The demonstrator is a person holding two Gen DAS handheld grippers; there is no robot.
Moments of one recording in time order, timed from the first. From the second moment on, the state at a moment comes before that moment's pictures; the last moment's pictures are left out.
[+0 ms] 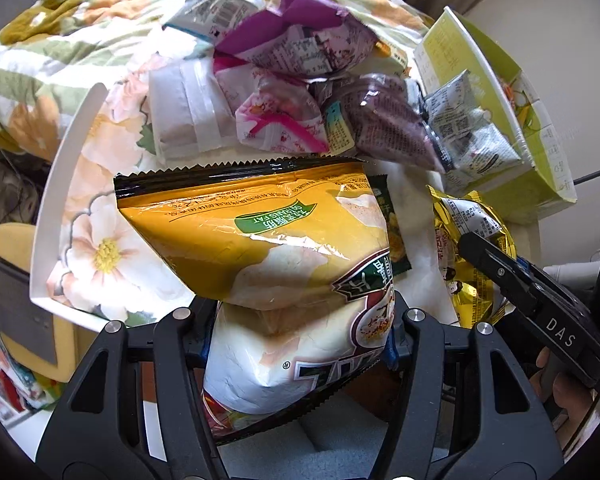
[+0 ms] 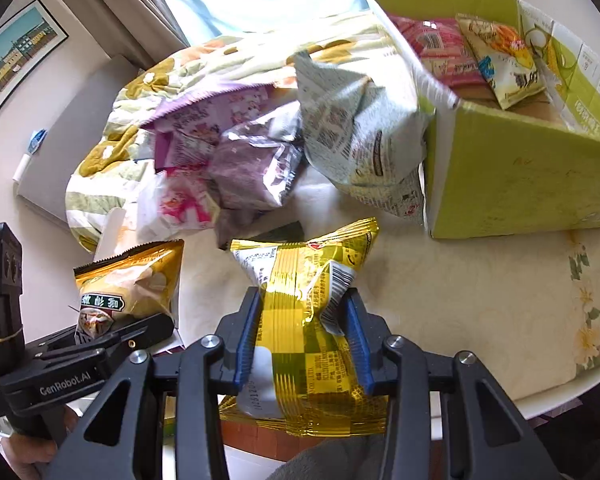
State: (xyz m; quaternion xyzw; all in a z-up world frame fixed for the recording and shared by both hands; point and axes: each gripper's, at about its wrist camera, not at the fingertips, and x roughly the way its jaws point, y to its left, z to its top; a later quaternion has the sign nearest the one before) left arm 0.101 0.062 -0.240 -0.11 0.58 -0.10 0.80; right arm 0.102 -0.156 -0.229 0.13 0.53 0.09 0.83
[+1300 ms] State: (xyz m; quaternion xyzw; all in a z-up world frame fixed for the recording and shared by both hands) left arm 0.288 -0.300 -0.198 -0.02 0.57 -0.16 0.81; right arm 0.195 -0.445 -0.101 0.14 0.42 0.07 0.89
